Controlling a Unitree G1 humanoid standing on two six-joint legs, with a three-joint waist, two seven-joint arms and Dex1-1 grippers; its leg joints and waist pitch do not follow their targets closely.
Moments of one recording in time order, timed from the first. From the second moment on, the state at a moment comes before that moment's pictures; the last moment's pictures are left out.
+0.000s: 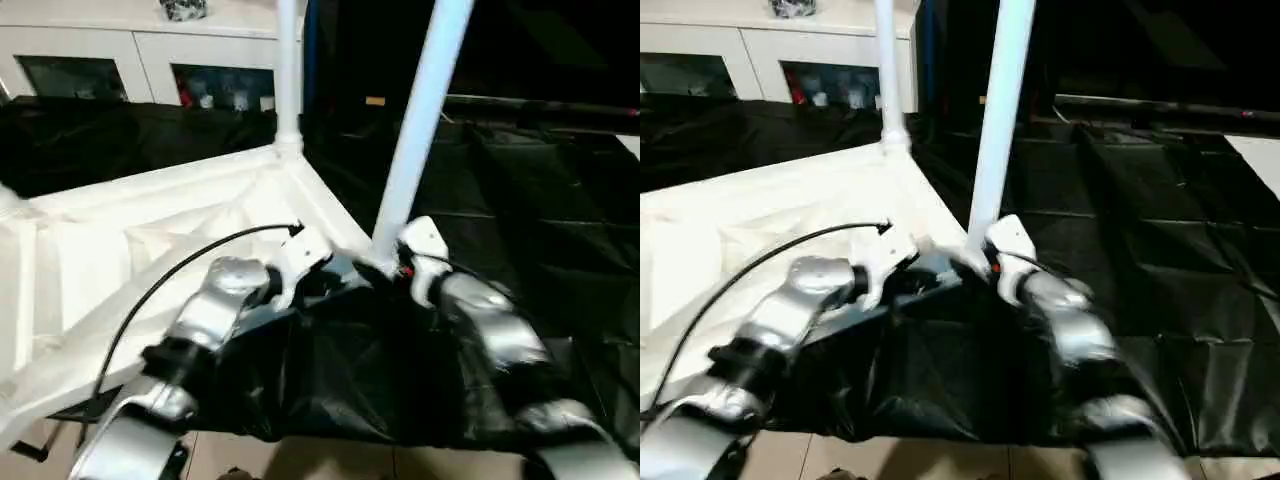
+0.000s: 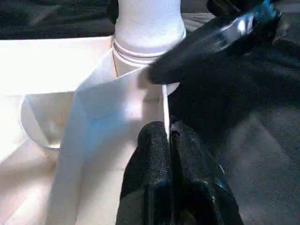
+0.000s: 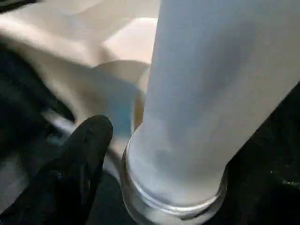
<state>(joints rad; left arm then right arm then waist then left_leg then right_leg) -0.57 0.25 -0.25 0.51 0.04 0.20 -1.03 -0.47 -0.28 0.13 0.57 0.06 0.03 0.86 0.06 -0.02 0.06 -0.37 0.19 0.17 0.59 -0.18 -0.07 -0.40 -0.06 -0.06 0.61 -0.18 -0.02</state>
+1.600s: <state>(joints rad) -0.65 0.11 -0.25 0.64 0.12 0.22 -0.74 -0.58 -0.07 -0.01 0.75 0.02 0.06 0.34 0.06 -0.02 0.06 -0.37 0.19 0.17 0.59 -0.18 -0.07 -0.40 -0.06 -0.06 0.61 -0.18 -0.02</state>
